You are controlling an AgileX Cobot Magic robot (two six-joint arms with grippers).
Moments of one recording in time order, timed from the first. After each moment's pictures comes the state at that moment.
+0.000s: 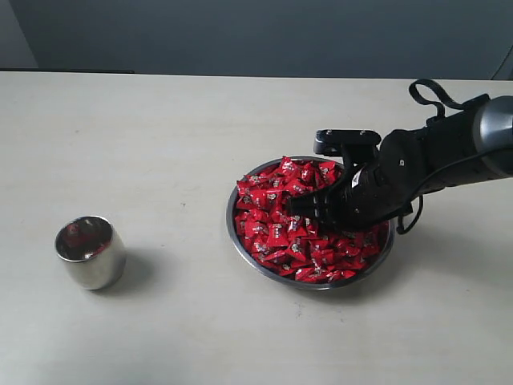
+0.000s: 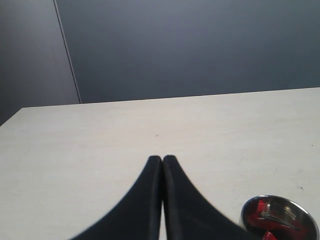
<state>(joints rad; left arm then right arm) 0.12 0.00 0.00 0.07 0.19 -0.02 0.63 1.87 -0.86 0.22 0.23 0.15</state>
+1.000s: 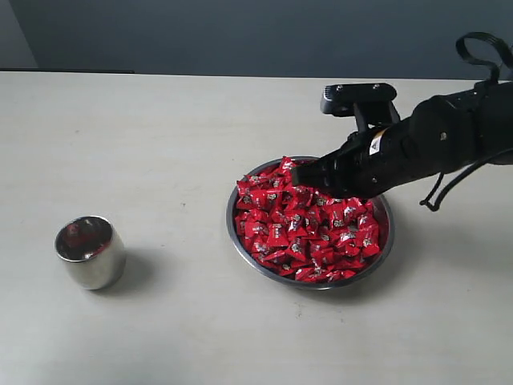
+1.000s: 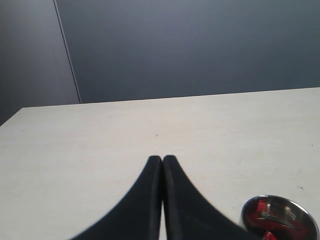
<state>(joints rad) 0.12 0.00 0.00 0.07 0.19 -0.02 0.63 1.67 -0.86 0.13 0.25 0.14</state>
